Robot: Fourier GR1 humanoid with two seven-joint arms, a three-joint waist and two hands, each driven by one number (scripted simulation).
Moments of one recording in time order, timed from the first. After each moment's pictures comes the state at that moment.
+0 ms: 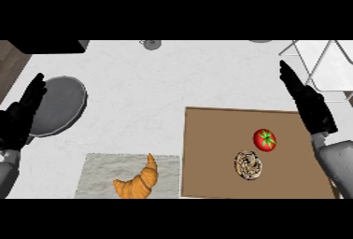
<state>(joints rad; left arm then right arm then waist) -0.20 0.60 -0.10 -1.30 0.18 0.17 -0.06 -0.36 -0.54 0.28 -1.34 -0.16 -0.17 0.05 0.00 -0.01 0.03</state>
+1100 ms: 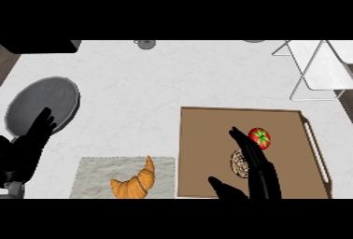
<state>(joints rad) 0.01 0.50 -0.05 -1.36 0.31 0.12 0.02 0.06 -0.33 0.66 -1.71 0.67 -0.72 0.31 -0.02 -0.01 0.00</state>
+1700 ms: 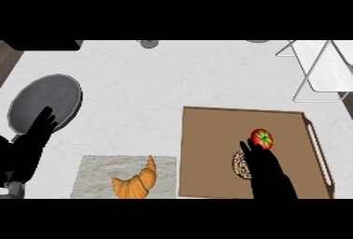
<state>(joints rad) 0.01 0.50 -0.05 -1.38 0.31 0.11 0.03 0.06 -0.46 0.73 -1.92 0.99 -0.10 0.85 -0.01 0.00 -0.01</state>
